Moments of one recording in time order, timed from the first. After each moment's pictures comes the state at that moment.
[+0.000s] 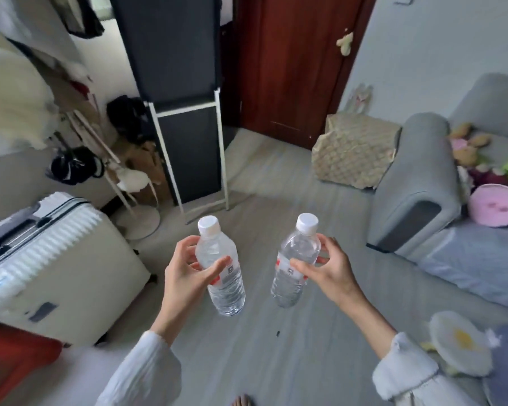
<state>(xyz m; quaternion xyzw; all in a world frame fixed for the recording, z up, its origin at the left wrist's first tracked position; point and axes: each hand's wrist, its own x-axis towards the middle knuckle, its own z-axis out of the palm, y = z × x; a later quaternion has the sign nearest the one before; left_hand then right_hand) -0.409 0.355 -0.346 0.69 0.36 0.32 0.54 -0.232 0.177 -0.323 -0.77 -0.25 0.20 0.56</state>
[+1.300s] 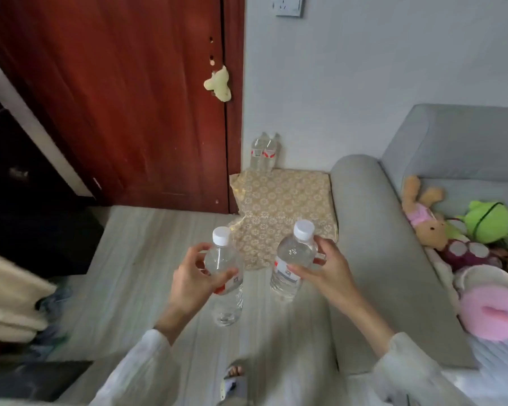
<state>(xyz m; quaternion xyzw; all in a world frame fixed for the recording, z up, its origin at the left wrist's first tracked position) 0.559 0.652 -0.363 0.80 0.23 0.11 0.55 0.651 0.422 -0.348 -0.82 -0.11 0.09 0.56</state>
